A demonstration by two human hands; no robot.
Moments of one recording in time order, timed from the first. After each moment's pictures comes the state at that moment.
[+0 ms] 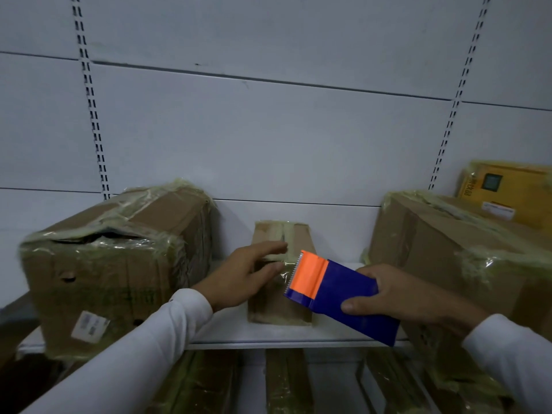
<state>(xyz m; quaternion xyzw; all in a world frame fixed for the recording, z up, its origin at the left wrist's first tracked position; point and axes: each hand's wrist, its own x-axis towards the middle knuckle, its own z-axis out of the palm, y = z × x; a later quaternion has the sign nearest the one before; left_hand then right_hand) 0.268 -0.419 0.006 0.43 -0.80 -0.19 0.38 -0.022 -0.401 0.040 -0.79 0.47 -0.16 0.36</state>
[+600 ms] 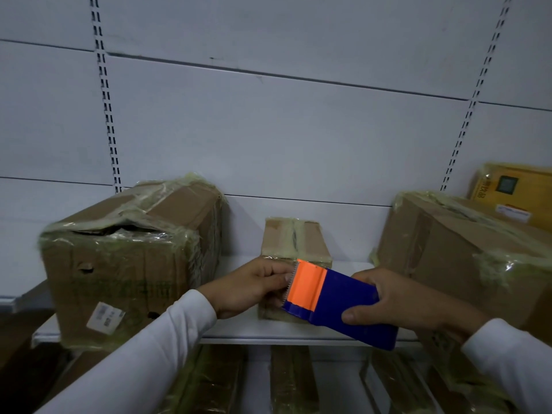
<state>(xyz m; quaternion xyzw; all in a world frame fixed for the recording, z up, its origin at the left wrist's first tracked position) 0.269 -0.398 0.003 0.33 -0.73 -0.50 0.34 0.002 -0.395 0.038 -0.81 0.46 -0.13 0.34</state>
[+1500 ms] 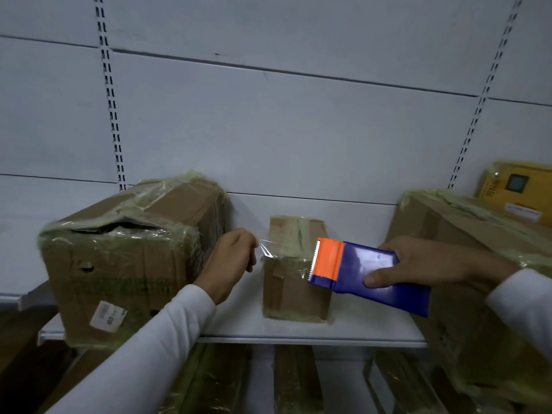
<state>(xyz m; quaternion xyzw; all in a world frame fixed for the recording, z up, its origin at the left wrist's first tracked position) 0.292 -0.425 0.000 0.52 -0.57 -0.28 0.56 -0.012 -0.423 0.089 -0.83 0.48 -0.07 0.29</state>
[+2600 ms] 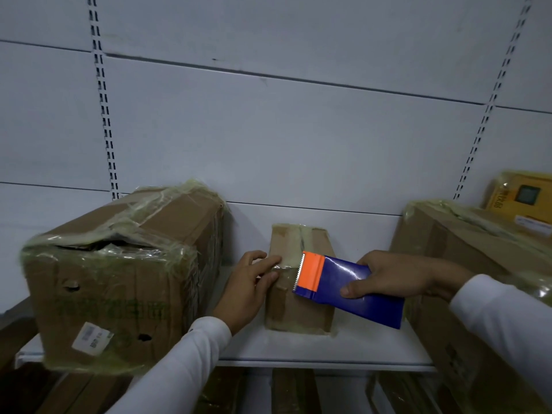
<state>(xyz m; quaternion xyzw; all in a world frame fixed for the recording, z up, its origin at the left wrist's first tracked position) 0.280 -0.462 -0.049 0.50 -0.71 -0.14 0.48 0.017 -0.464 0.074 -0.80 0.52 -0.01 0.31</state>
